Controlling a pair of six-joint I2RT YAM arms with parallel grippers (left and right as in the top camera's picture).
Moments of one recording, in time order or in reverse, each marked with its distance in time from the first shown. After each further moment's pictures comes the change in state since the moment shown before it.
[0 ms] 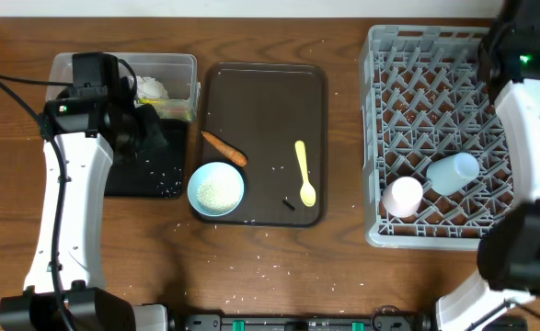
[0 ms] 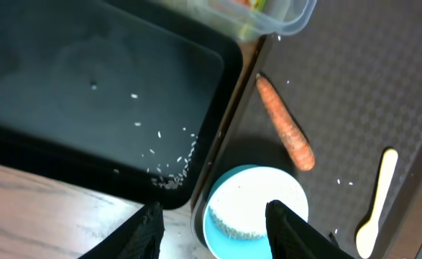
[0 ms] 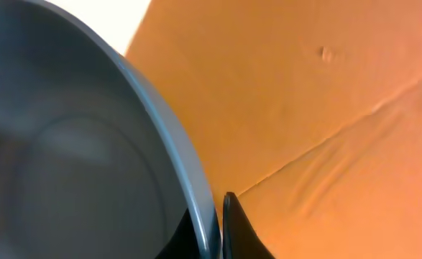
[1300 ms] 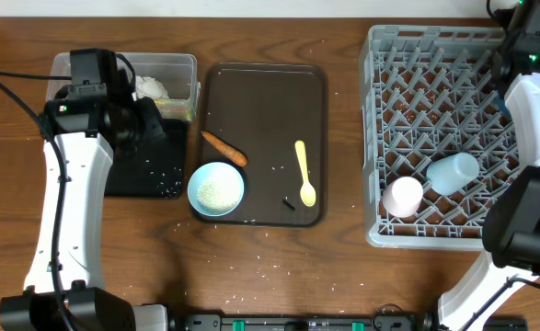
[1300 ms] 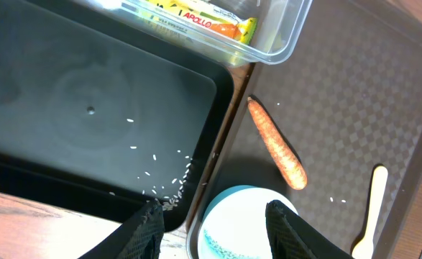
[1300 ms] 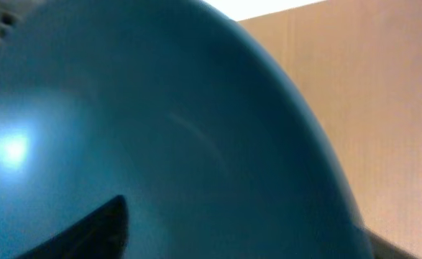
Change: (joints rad) left arm 0.000 0.000 0.000 0.058 0.000 0.000; right arm -0.096 0.126 0.021 -0.096 -0.372 -0.517
